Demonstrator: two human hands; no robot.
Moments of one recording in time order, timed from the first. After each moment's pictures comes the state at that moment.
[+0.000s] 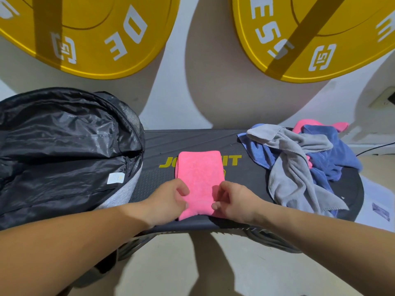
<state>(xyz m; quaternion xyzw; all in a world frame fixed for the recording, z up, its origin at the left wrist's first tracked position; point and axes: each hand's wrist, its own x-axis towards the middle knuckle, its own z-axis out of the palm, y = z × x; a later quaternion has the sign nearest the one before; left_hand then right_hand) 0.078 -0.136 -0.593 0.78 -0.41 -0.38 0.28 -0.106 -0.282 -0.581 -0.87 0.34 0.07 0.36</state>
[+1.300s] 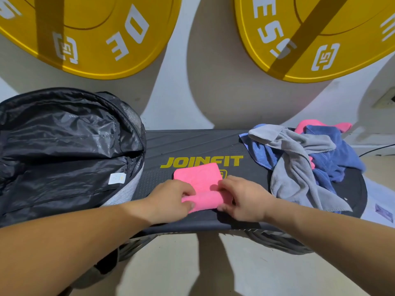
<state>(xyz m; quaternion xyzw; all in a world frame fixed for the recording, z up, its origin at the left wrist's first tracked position) 0.075 -0.145 -0.571 0.80 -0.53 -0.27 0.12 -0.114 -0.305 -0.581 -0.96 0.19 0.06 0.19</state>
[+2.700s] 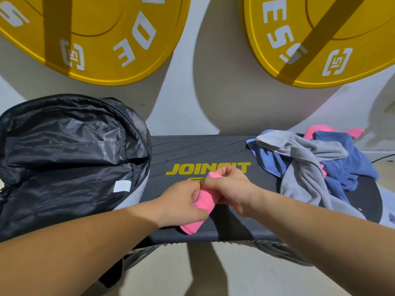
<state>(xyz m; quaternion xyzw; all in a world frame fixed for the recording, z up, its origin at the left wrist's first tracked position) 0.079 -0.159 -0.565 0.77 -0.52 -0.29 0.22 -0.040 -0.277 -0.553 -0.54 0.47 -0.10 0.70</state>
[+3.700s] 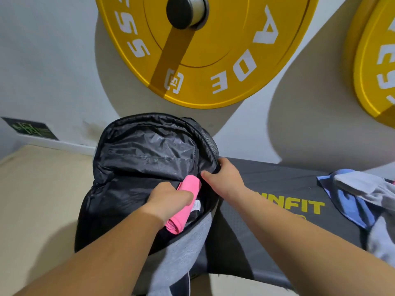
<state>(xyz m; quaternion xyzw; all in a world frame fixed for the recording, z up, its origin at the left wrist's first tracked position) 0.219 -0.060 -0.526 0.88 -0.08 -0.31 0.34 0.151 -0.214 -0.539 -0.80 0.38 -0.10 0.46</state>
